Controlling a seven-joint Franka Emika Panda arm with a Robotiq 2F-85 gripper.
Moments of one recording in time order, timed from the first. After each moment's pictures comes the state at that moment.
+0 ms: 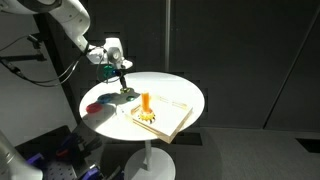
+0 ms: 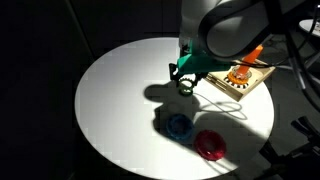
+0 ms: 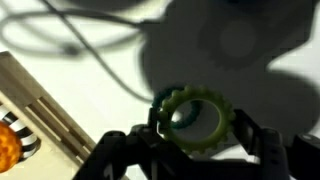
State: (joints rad) arm 0.45 0.57 0.01 -1.89 -0.14 2.46 0.97
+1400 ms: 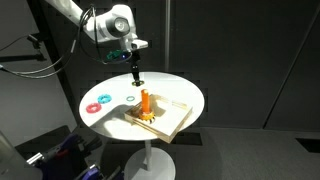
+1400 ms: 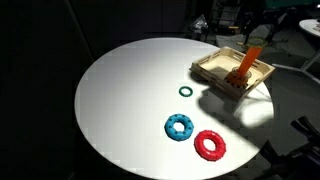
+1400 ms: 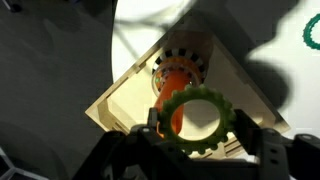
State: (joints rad) arm 0.15 0.08 -0.01 -2.20 -0.25 2.24 0.88
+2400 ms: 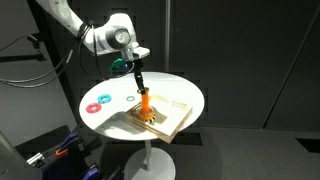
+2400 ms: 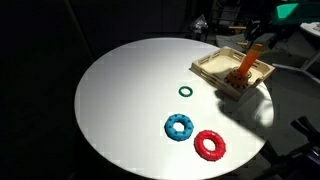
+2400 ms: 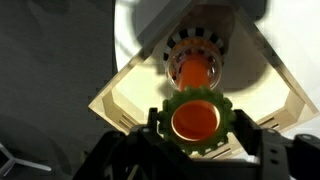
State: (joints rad) arm 0.07 0.06 -0.01 -2.34 -0.35 2.47 0.93
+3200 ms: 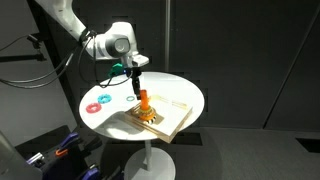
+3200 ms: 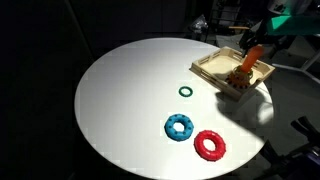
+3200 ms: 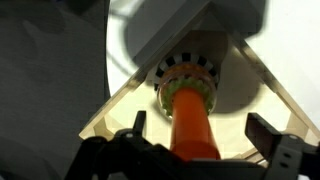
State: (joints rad) arm 0.07 0.11 0.00 -2.36 -0.25 2.50 0.89
